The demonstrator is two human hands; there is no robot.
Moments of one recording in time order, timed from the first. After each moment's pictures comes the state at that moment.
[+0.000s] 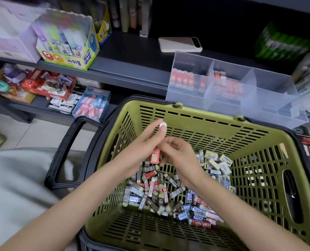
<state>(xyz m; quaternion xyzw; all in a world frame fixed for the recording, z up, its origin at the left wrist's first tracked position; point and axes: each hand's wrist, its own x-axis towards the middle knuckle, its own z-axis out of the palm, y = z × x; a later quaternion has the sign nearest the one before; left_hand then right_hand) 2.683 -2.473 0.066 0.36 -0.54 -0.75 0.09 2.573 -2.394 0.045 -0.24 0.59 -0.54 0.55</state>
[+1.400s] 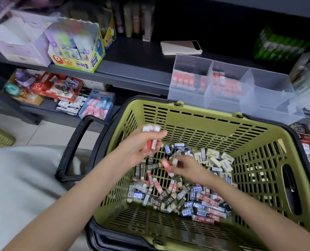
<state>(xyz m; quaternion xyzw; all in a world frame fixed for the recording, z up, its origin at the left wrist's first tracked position) 2.682 -2.485 0.060 0.45 -0.34 -0.82 0.12 2.528 -2.362 -0.030 -0.52 0.68 -0.21 0.48</state>
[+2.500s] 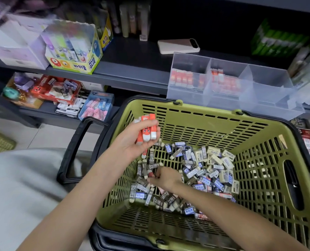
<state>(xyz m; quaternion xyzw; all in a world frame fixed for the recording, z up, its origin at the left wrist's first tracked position) 2.684 -2.497 0.067 0.41 -0.22 -0.86 0.21 2.598 -2.384 -0.088 -0.50 0.78 0.05 0.38</state>
